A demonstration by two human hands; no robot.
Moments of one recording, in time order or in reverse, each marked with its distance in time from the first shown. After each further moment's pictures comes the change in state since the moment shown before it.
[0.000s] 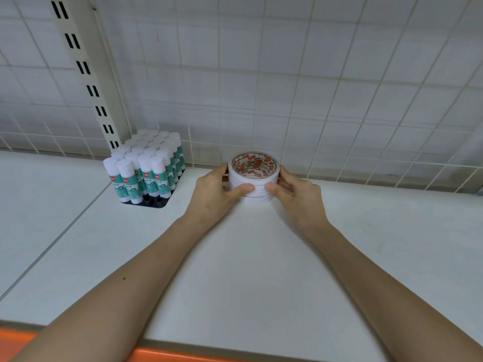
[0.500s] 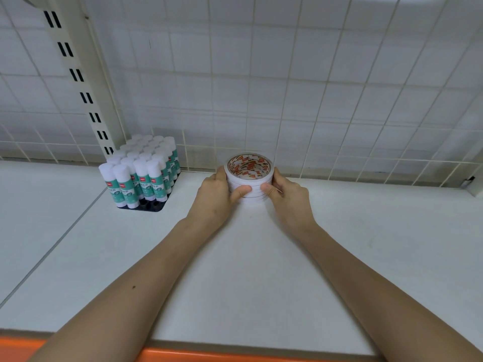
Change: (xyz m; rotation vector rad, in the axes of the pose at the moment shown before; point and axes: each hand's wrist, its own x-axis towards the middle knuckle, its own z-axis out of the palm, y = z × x) left_hand 0.002 0.000 0.008 0.212 -0.083 0.009; right_hand 0.001 0.004 0.009 -0.103 0.033 0.018
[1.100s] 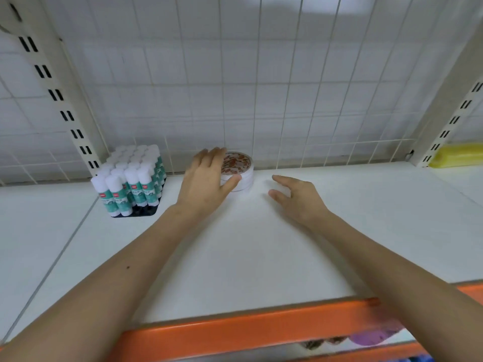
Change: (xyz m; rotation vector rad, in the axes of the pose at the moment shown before) left_hand -0.009 0.024 -0.034 0.265 0.027 0.289; right_hand -0.040 -0.014 -0.045 -0.353 -0.075 0.178
